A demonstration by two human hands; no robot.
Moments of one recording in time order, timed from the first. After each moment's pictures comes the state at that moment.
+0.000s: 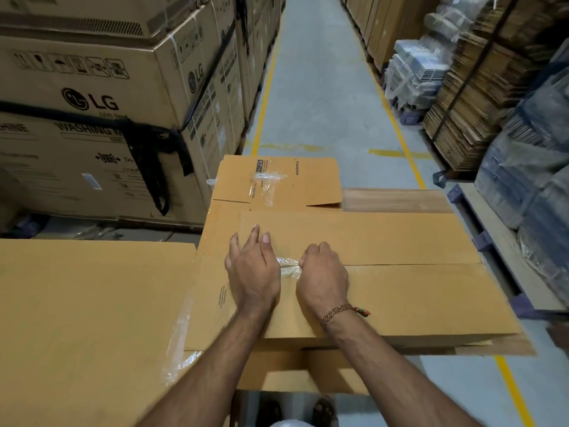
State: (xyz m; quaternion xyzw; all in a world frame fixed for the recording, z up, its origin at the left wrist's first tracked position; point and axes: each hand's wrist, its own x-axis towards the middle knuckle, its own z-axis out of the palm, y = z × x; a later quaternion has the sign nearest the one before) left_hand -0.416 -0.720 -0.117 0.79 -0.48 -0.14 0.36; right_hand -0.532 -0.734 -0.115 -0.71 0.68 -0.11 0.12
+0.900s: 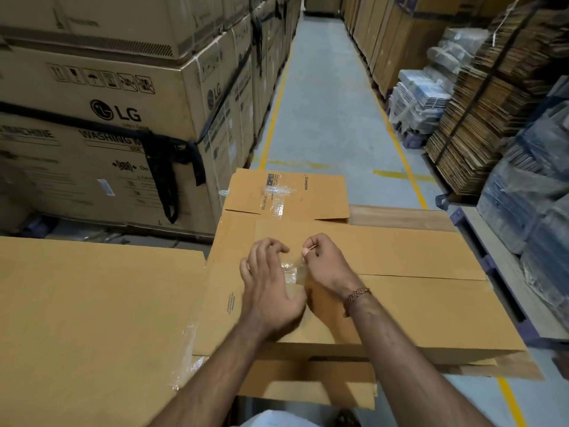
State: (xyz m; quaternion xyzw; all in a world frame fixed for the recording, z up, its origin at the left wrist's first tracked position) left_hand -0.393 -0.686 -0.121 0.67 -0.65 -0.12 0.33; right_hand -0.526 -0.756 -0.076 -0.60 0.62 -0.26 0.43
